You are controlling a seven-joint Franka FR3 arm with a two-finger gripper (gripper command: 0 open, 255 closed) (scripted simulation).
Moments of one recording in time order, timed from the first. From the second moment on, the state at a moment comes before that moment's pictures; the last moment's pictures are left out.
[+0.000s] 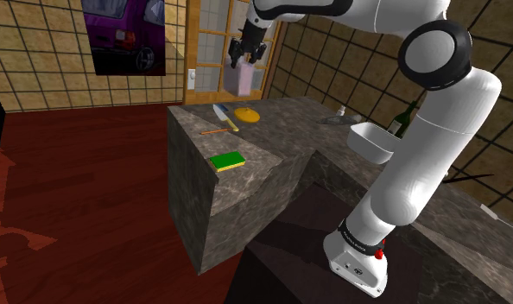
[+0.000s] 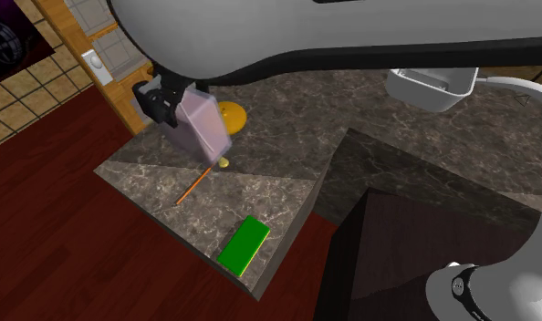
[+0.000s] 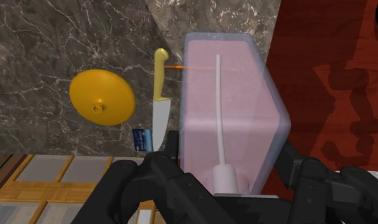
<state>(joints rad) 0.00 0.11 -0.04 -1.63 -0.03 1.99 0.19</state>
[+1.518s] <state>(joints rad) -0.14 -0.12 -0.18 -1.78 0.01 1.91 -0.11</state>
